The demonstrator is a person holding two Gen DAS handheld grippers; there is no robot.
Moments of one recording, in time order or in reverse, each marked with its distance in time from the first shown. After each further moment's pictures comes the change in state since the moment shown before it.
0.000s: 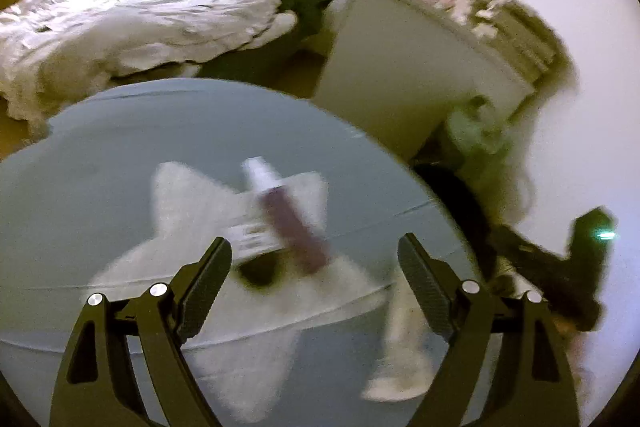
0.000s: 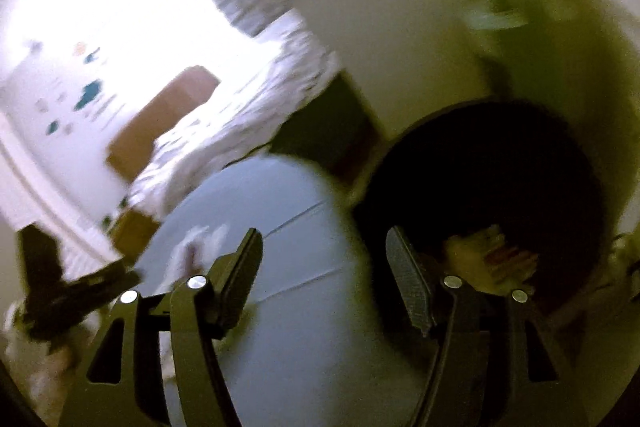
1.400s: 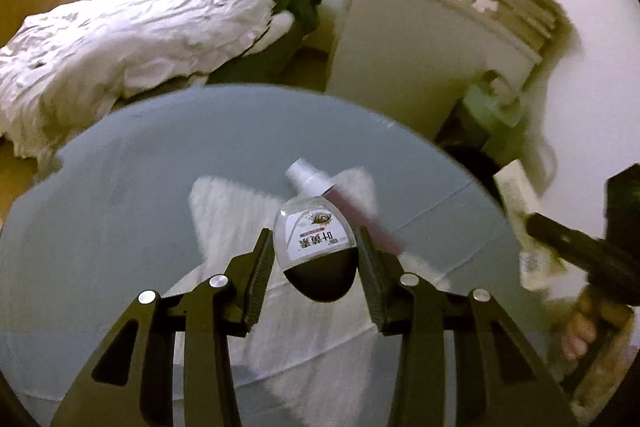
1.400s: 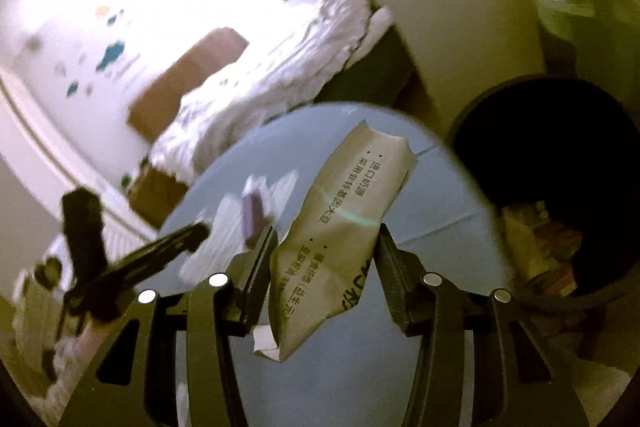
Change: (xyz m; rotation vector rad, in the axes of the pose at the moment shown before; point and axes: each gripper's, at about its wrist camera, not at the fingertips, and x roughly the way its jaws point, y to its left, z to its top) left arm 0.006 0.016 0.006 0.130 -0.010 0.020; right arm 0.006 0.047 -0.011 -0.038 0.079 0.036
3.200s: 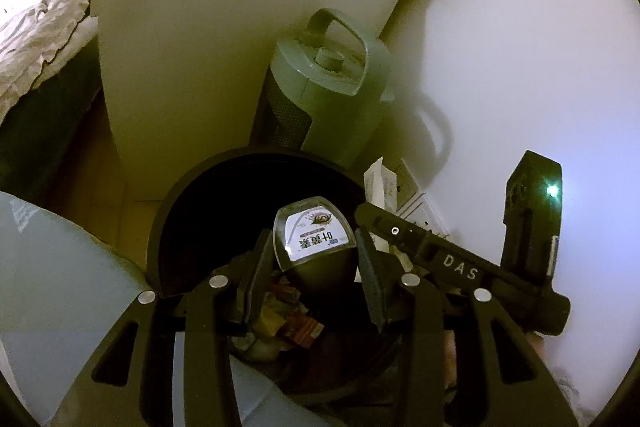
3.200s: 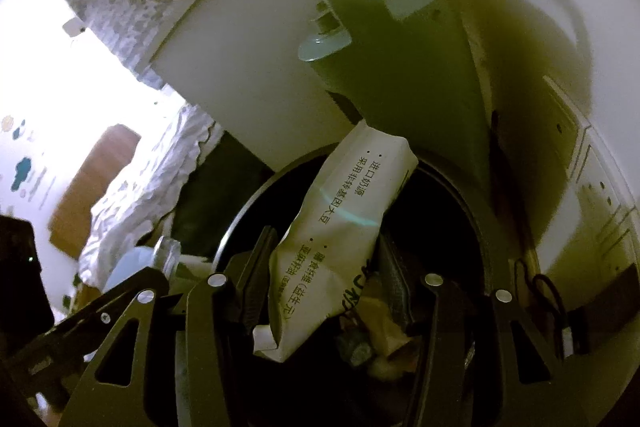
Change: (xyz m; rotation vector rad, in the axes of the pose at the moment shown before) left arm 0.146 -0.236 0.059 0.230 0.153 -0.379; right arm -0.018 -0.197 0.062 0.306 -0.205 -0.297
